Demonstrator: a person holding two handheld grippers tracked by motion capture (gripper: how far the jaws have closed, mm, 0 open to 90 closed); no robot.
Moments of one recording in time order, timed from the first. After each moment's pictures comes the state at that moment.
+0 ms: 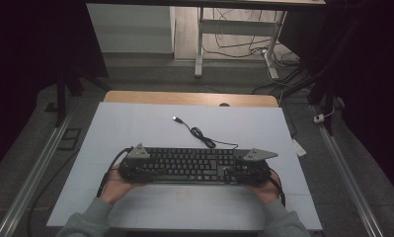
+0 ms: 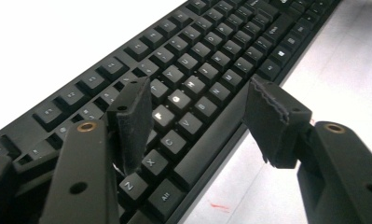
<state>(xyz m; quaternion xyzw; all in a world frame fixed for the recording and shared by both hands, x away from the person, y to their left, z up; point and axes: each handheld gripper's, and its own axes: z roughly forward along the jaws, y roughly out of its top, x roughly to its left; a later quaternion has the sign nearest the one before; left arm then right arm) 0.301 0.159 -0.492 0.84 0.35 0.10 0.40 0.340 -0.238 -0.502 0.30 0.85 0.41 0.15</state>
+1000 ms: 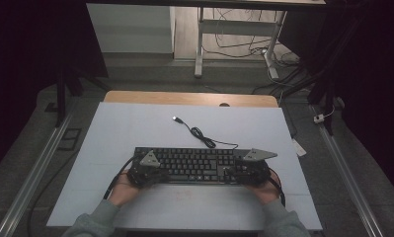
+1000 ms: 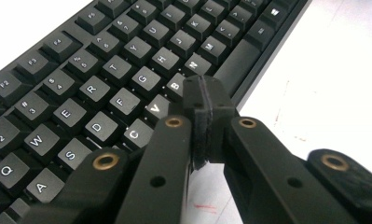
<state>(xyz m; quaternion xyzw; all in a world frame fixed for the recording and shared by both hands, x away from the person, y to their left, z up) 0.301 0.137 -0.513 0.87 0.32 0.08 0.35 0.340 -0.237 -0.503 0.30 0.85 0.41 0.15</state>
